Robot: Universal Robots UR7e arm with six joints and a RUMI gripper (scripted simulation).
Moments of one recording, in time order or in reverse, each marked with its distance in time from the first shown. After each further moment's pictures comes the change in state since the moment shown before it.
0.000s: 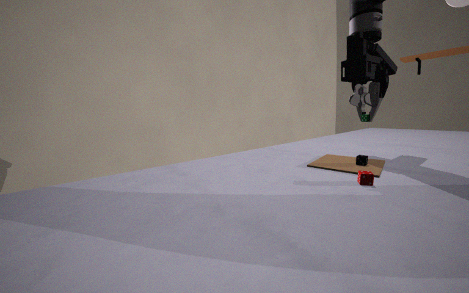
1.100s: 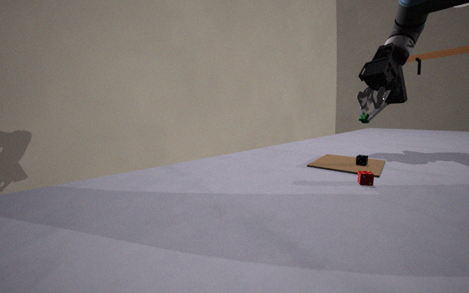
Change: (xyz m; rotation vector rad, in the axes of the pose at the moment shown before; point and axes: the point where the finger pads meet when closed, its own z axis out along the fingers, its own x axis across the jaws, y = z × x) arm -0.003 -0.002 0.003 -0.660 -0.022 0.016
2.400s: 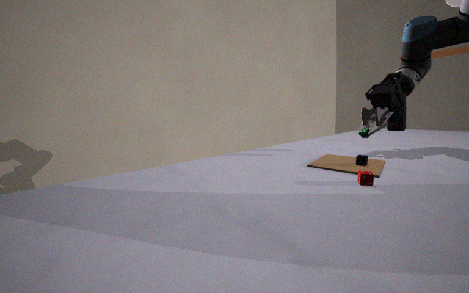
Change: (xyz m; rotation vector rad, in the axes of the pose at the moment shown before) arm 0.003 -0.027 0.033 -0.300 0.026 -0.004
